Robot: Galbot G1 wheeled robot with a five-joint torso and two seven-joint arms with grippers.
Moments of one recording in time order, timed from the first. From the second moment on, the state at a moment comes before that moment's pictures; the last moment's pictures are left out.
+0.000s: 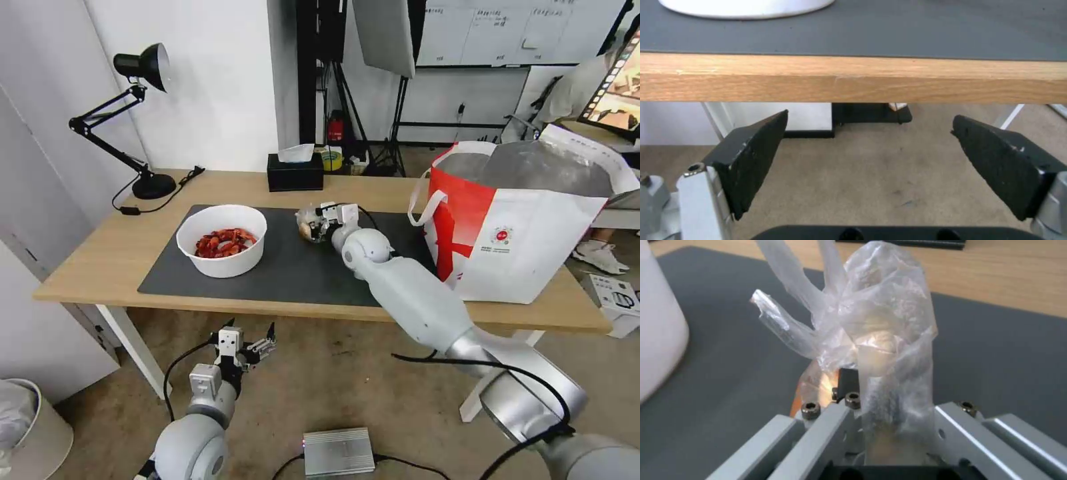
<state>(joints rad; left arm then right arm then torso) 1.43 -1.12 -0.24 -2.02 -0.40 0.20 -0.29 -0.29 1.34 -0.29 1.14 0.78 -0.40 0.18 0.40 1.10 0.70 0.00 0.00</state>
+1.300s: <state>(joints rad) 1.45 -1.13 -0.22 -2.05 -0.37 0.19 -0.30 -0.92 0.98 0.00 1.90 0.27 -0.05 0.38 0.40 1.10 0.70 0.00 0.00</state>
